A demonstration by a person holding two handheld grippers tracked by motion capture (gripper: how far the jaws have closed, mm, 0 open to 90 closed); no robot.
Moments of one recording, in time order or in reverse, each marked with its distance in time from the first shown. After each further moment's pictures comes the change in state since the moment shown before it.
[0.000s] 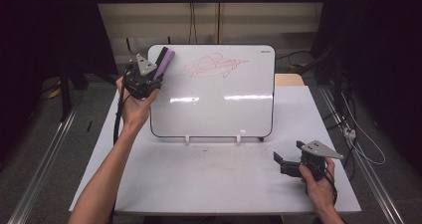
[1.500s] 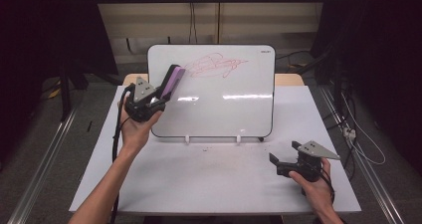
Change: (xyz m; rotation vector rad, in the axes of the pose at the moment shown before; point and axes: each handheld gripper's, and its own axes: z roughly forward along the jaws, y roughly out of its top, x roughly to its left) left arm -0.034 -0.036 -0.037 -0.117 -0.188 -0.041; right arm 0.010 0.002 0.002 -0.013 0.043 0.002
